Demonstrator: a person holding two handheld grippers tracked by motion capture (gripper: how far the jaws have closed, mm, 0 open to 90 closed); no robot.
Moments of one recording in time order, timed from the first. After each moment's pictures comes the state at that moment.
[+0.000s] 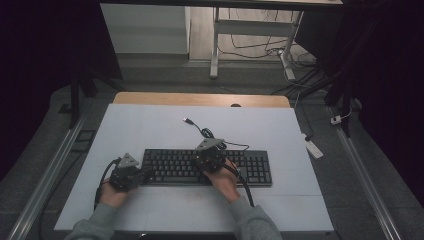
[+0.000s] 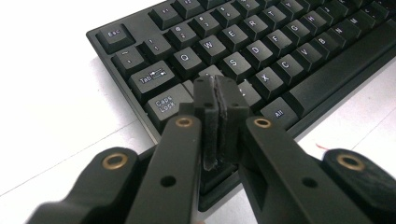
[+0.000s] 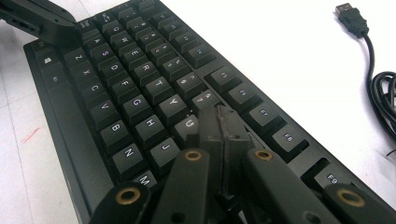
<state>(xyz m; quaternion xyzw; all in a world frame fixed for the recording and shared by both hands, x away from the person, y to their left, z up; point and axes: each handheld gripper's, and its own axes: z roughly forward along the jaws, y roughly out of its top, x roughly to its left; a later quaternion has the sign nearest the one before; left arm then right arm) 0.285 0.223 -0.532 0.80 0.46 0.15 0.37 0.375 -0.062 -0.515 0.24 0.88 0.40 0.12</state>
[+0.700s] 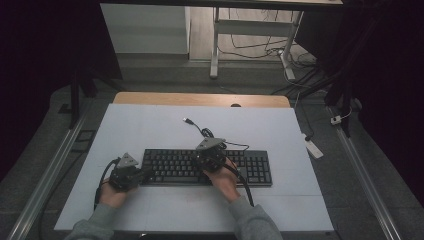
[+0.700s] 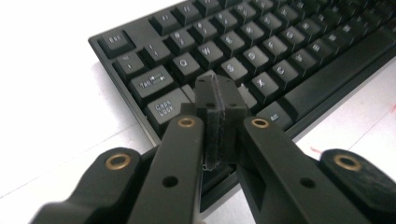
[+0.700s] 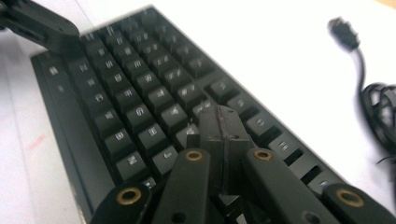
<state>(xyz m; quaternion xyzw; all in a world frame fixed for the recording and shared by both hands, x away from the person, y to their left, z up) 0.283 0.224 -0.528 0.79 0.46 0.15 0.38 0.373 -0.063 -0.509 0.24 0.87 0.41 0.12</state>
